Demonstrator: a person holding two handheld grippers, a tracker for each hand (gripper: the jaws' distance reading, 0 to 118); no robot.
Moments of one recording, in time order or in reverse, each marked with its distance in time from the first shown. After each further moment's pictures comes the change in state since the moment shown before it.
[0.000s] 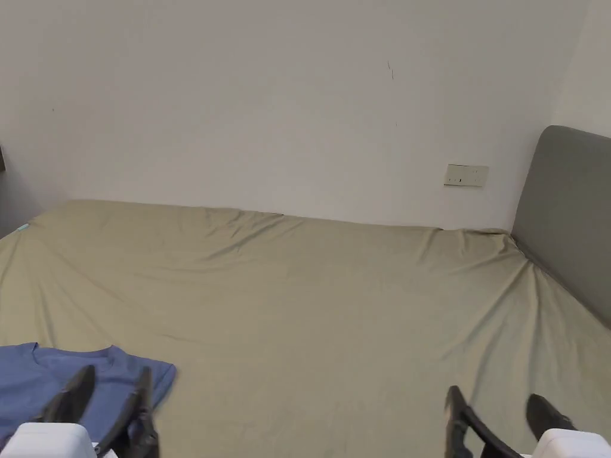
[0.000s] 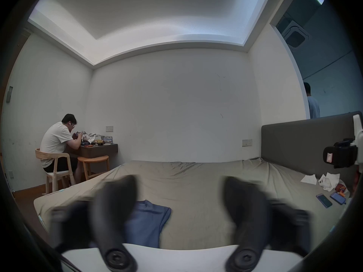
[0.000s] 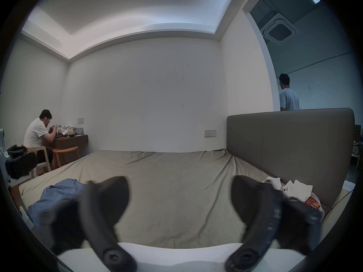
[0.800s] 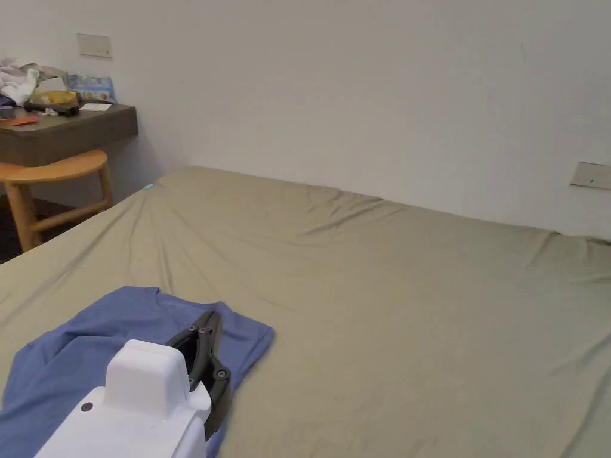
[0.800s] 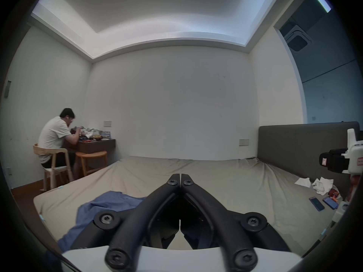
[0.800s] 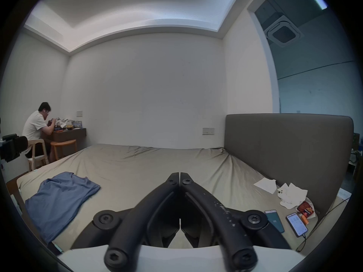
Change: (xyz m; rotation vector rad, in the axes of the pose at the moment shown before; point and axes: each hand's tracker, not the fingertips) left arm -0.045 0.025 0.021 -0.028 0.032 0.023; right arm -0.020 0.010 -0.009 -0.040 0.029 0.050
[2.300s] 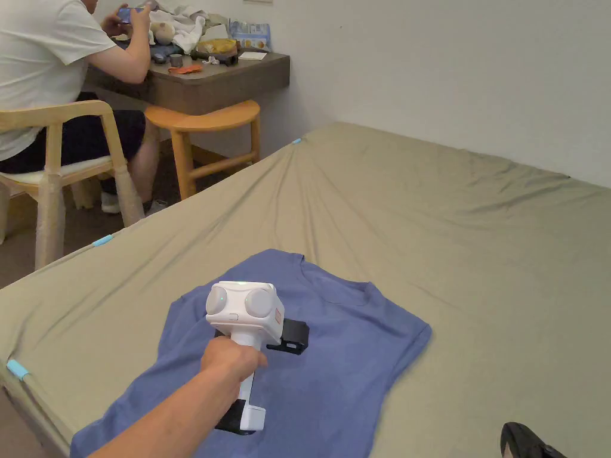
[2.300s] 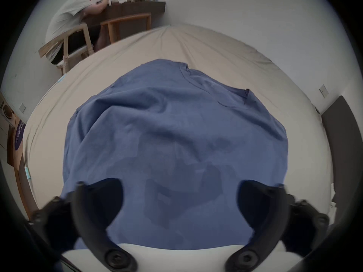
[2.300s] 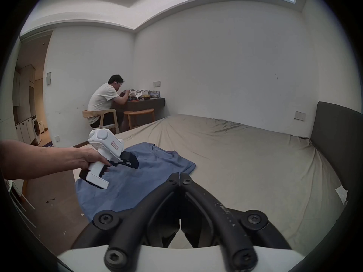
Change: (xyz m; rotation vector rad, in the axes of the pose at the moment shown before) left arm -0.221 -0.209 -0.337 -1.048 0.242 0.263; right arm -0.217 -0.037 -0.080 -0.229 0.577 0.107
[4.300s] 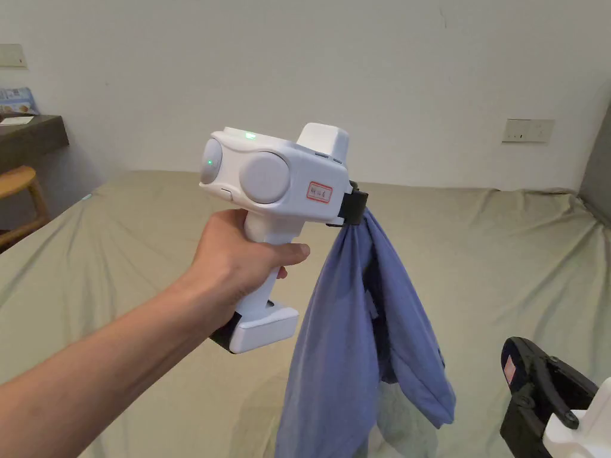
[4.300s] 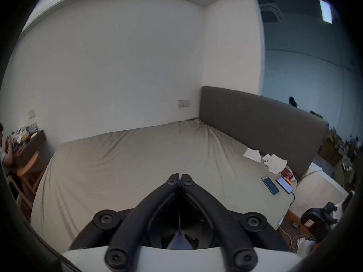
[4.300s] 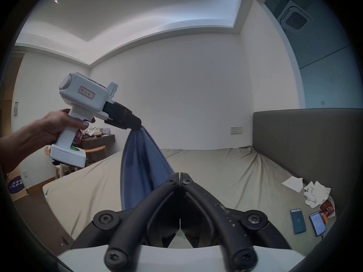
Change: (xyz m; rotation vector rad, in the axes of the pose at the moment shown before) left arm 0.376 -0.081 0.378 0.498 -0.678 -0.741; right arm 0.142 -0.011 0.229 0.251 -0.421 -0.156
